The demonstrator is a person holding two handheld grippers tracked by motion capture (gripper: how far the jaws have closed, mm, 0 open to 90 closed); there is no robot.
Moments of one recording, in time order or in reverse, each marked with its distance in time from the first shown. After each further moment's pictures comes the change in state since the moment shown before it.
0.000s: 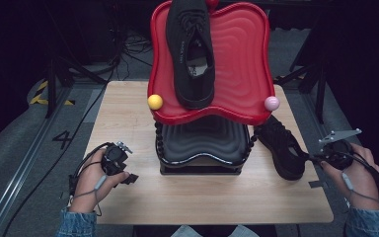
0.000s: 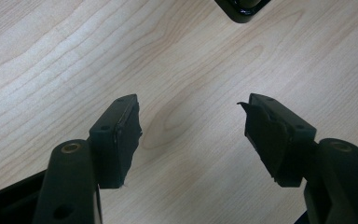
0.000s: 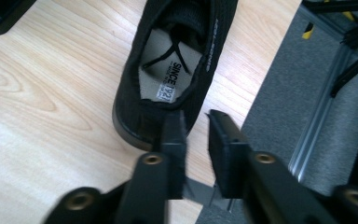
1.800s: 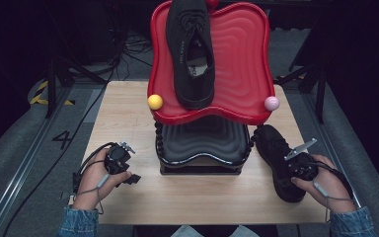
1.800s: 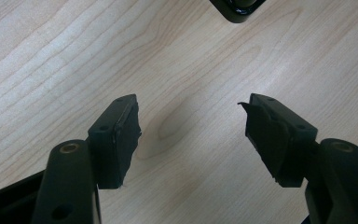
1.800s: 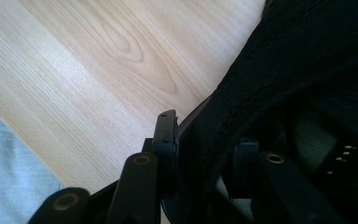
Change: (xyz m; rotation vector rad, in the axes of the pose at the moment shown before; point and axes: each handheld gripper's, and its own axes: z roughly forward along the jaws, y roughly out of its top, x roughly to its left) left arm 0.002 0.005 0.010 0.013 -0.040 0.012; right arm 0.056 0.007 0.058 0.144 0.357 -0.125
